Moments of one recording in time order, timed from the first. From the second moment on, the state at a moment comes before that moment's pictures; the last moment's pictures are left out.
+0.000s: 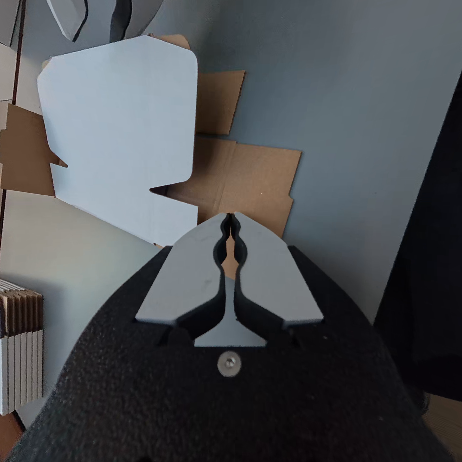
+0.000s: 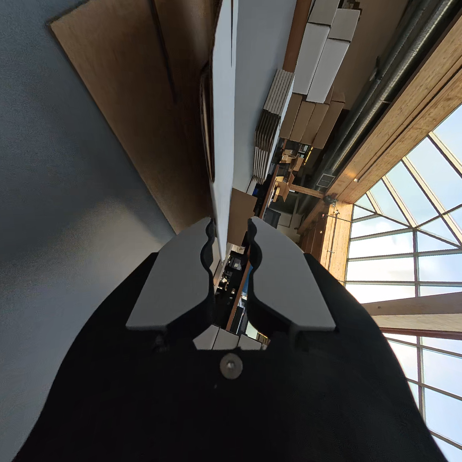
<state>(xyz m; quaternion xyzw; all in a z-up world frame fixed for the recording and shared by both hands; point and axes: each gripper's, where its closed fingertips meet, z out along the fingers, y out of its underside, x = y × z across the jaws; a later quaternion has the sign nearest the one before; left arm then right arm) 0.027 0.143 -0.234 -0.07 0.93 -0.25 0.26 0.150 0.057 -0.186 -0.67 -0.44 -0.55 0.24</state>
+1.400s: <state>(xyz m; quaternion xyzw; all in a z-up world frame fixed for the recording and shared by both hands) 0.073 0.169 -0.105 -0.47 0.59 -0.47 0.45 0.129 0.098 -0.187 -0.86 -0.26 -0.32 0.30</state>
